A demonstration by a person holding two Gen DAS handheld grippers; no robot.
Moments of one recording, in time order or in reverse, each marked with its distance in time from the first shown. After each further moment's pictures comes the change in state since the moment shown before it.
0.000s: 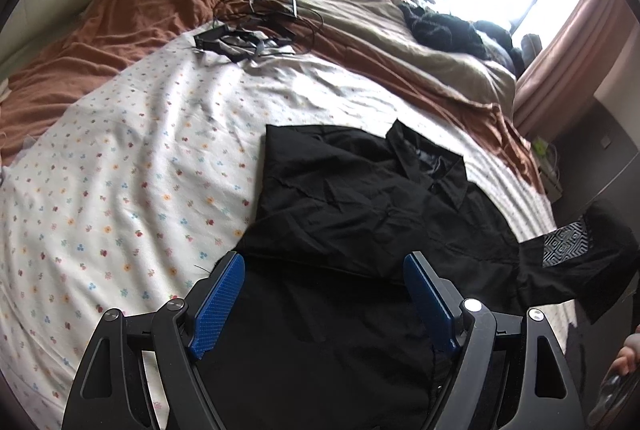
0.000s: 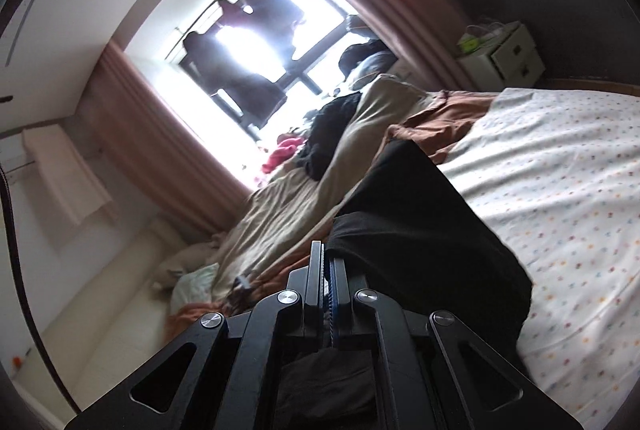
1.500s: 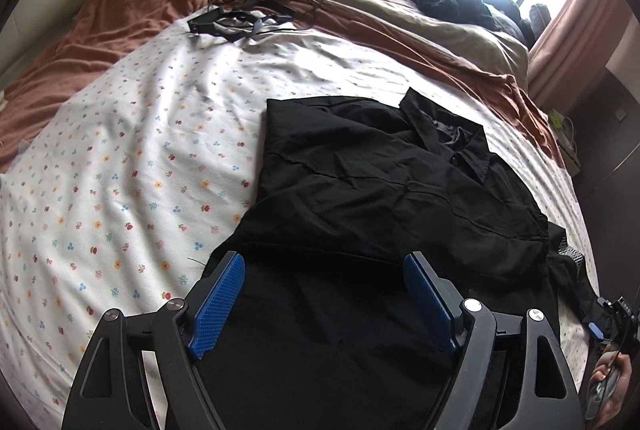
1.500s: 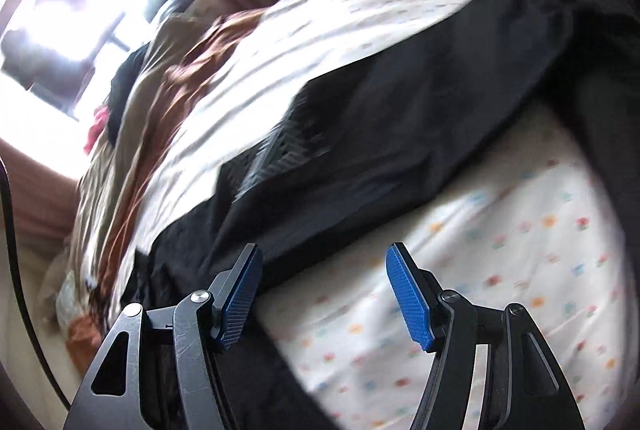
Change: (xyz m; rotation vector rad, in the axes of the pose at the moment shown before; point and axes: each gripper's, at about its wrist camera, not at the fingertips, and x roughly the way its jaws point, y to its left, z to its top) left arm 0.037 -0.009 -0.012 0.081 0.070 0.079; right arm -0.016 -0.220 -0.009 0.298 0.256 -0.619
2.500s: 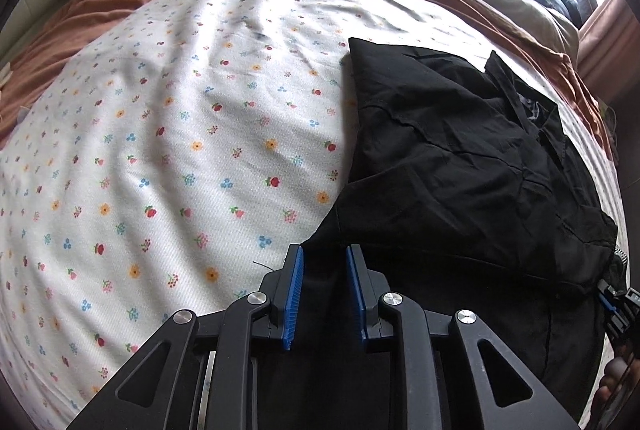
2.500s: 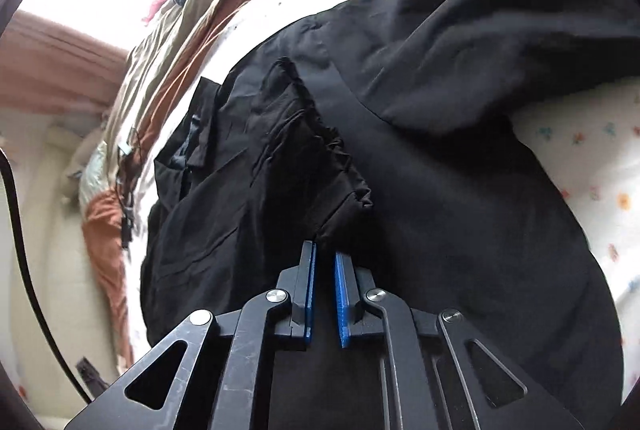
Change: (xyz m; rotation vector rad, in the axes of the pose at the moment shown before) left arm 0.065 0.061 -0.001 -0.050 0.144 0.120; right arm 0.107 0.138 -0.126 -0.260 0.338 0.205
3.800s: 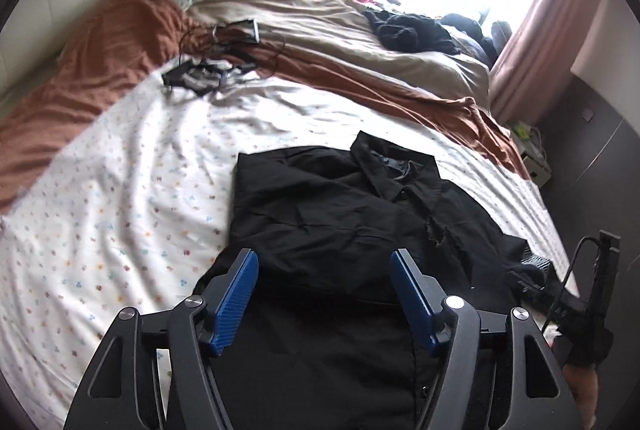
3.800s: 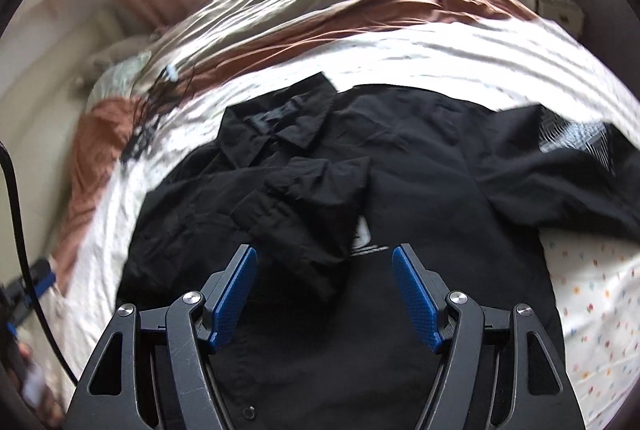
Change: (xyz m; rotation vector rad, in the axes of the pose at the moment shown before) left arm -0.126 -0.069 -0.004 0.090 -0.249 -0.220; right arm -0.039 0.130 -0.050 -0.537 -0.093 -0.142
